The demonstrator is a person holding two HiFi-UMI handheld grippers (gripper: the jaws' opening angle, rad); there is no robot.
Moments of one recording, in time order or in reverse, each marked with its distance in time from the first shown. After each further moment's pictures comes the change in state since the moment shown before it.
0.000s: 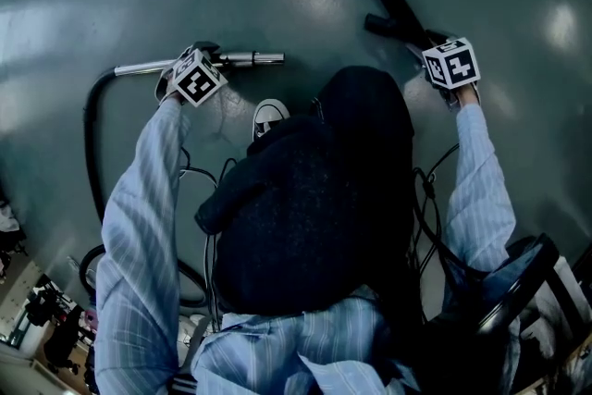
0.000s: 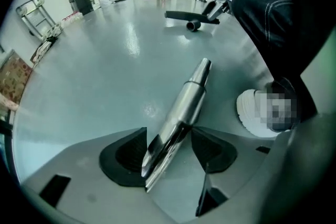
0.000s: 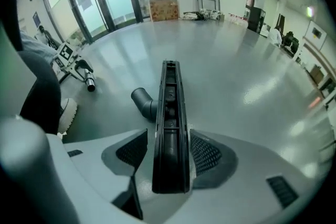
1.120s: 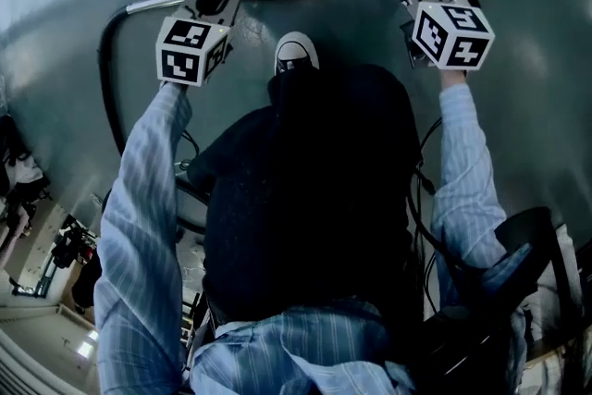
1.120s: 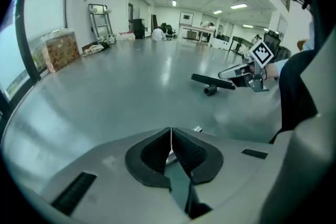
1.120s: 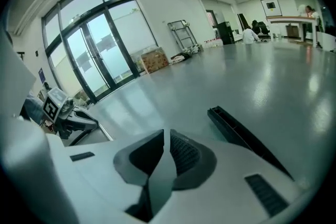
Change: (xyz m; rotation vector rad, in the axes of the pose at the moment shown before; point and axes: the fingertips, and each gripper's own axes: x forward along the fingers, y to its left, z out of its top) left arm -0.124 -0.008 0.066 -0.409 -0.433 0.162; right arm -0.046 0.125 0.118 0.332 -0.496 0.124
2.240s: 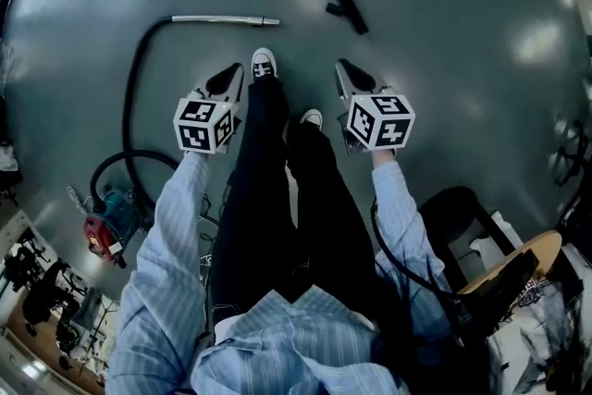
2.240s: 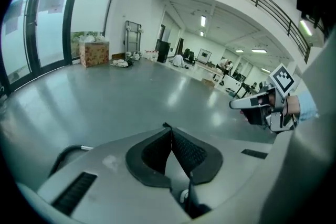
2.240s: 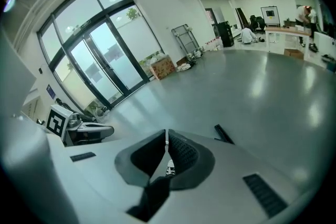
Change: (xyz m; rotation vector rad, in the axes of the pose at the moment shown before) left arm -0.427 -0.204 0.189 -0.367 -0.209 0.044; right arm -0.422 0.248 0.208 0.072 0.094 0.027
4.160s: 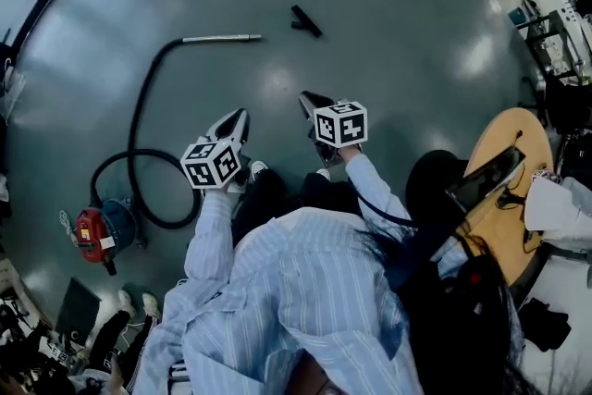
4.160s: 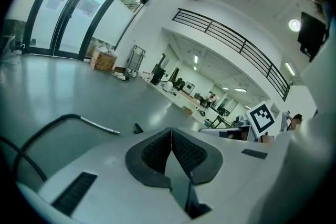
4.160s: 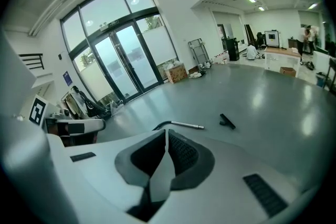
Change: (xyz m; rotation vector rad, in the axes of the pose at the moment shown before) left arm -0.480 -0.250 -0.181 -0.206 -0.289 -0.173; right arm -0.366 0.315 -0.238 -0.111 -0.064 -0.005
